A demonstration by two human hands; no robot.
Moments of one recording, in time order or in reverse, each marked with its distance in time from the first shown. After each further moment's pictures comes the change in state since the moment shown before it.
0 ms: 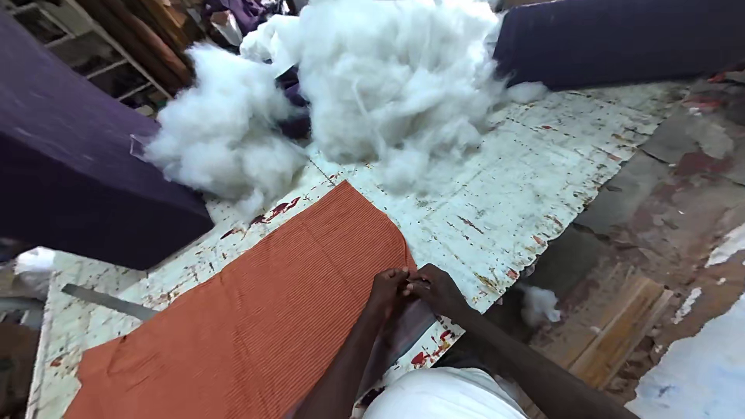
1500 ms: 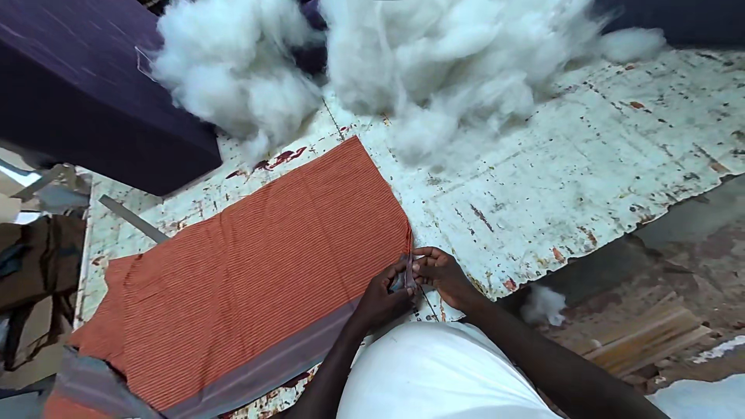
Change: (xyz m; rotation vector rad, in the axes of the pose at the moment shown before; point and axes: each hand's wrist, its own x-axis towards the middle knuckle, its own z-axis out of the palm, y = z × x) left_hand -0.044 -0.025 0.037 0.316 -0.081 0.325; right_hand 0.013 0.022 -0.055 0.982 -0.233 0.603
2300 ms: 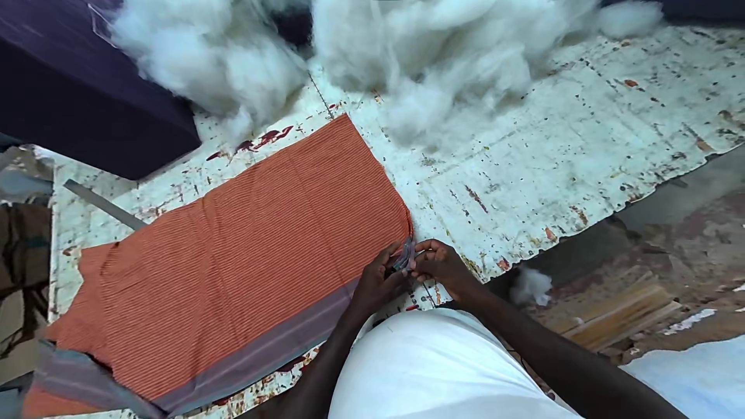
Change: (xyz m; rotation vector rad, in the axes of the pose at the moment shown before) left_hand -0.019 0.011 0.011 0.058 0.060 0.027; right_hand -0.020 0.002 -0.004 -0.155 -0.011 0.059
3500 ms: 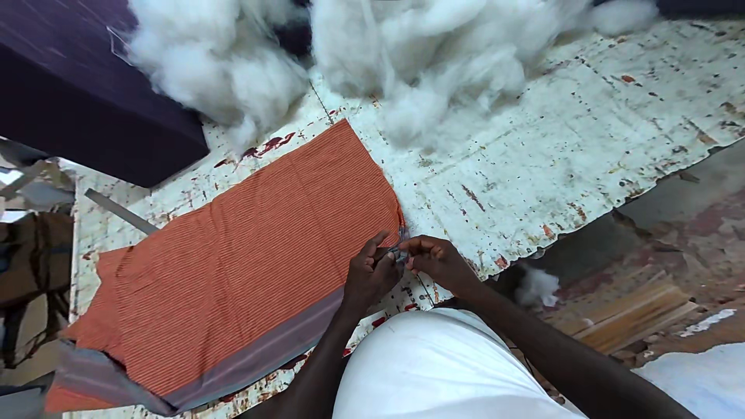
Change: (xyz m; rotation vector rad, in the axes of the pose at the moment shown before) left_hand -0.008 0.034 -0.003 0.122 0.171 0.140; right_hand -0.013 -0.022 0.002 -0.190 -0.174 -0.399
